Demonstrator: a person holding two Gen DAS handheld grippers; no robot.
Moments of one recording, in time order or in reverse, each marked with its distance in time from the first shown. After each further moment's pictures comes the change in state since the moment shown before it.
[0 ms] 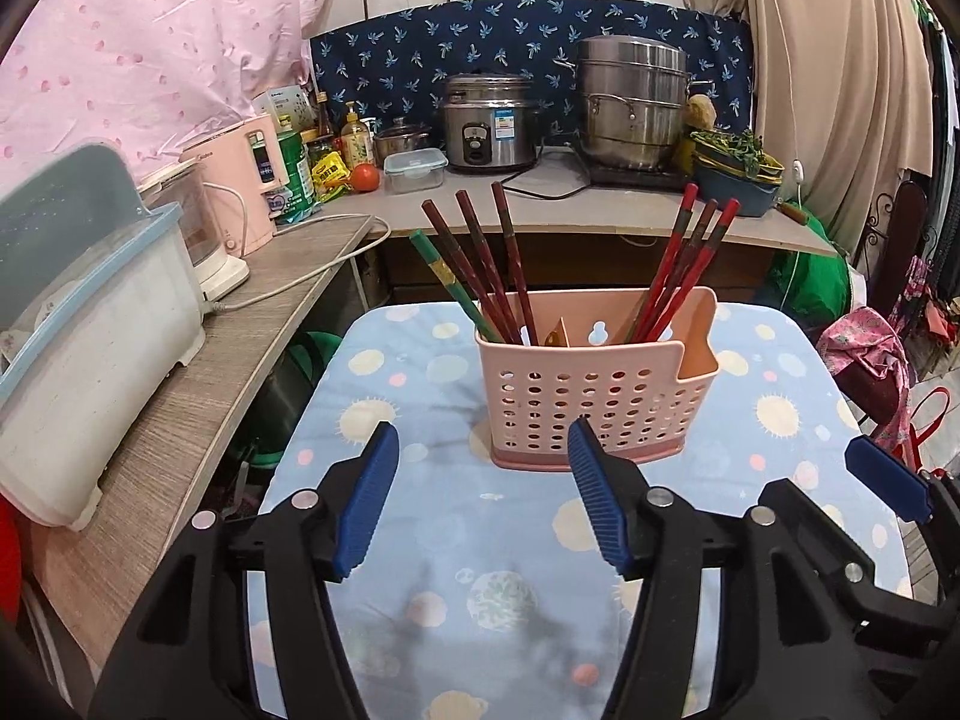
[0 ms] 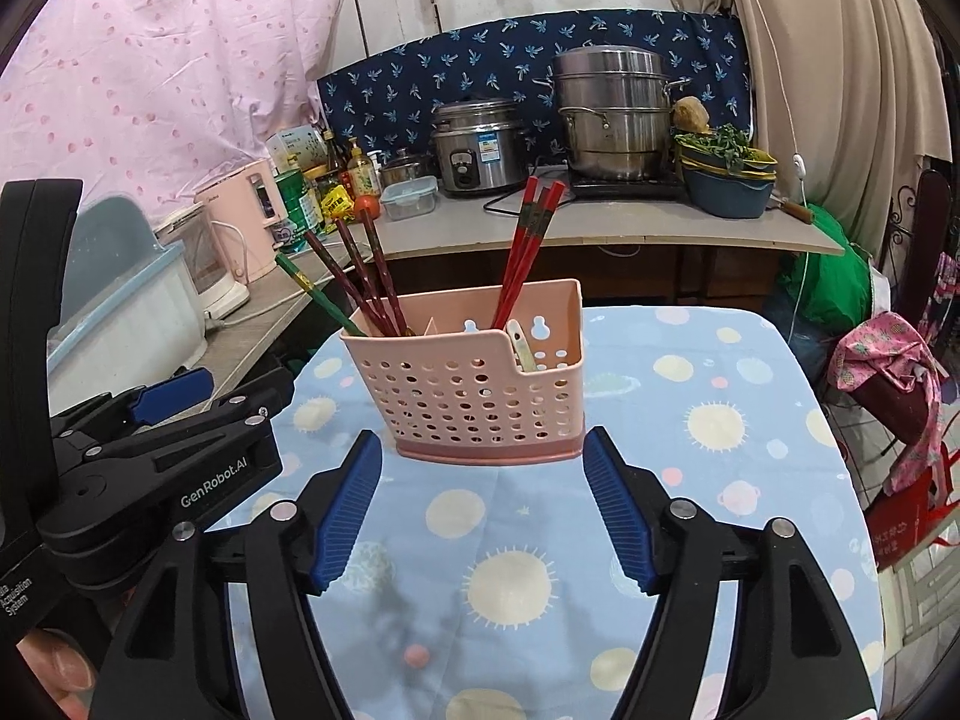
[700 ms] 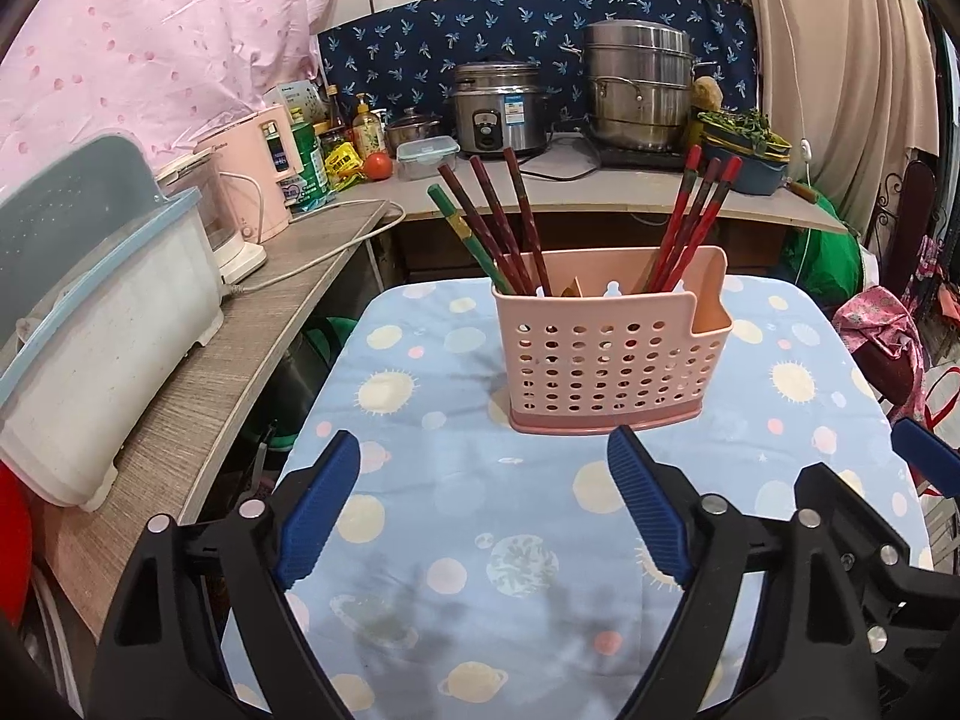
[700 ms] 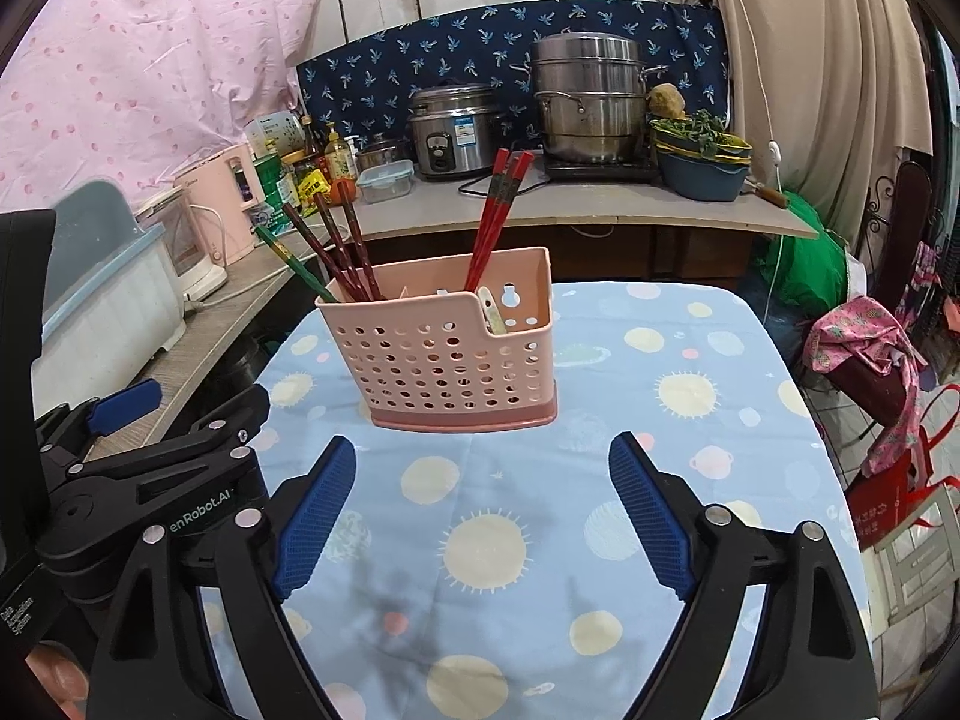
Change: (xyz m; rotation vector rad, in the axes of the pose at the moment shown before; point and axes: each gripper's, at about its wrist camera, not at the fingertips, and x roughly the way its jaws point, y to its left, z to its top) left arm -0.006 0.001 -0.024 0.019 0.018 0.043; right arm -0.008 -0.006 -0.016 0.010 0.026 -0.063
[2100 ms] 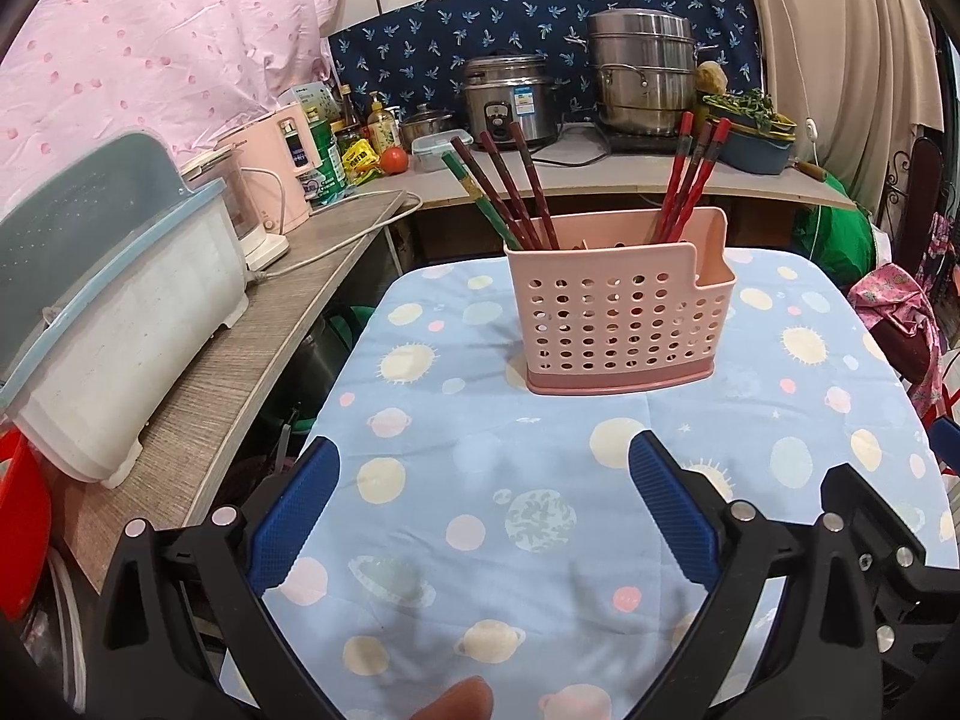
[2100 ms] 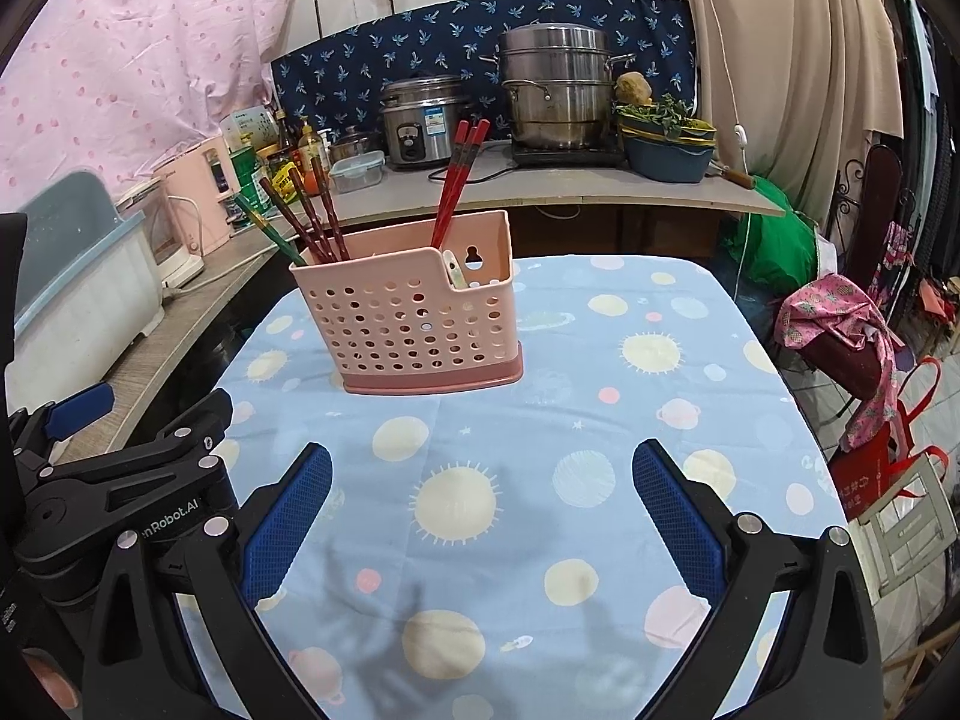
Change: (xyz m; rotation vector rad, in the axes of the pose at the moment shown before) left arm -0.016 -0.005 -0.028 0.026 0.005 0.055; right arm -0.012 -0.005 -0.031 0.017 0.014 -0.060
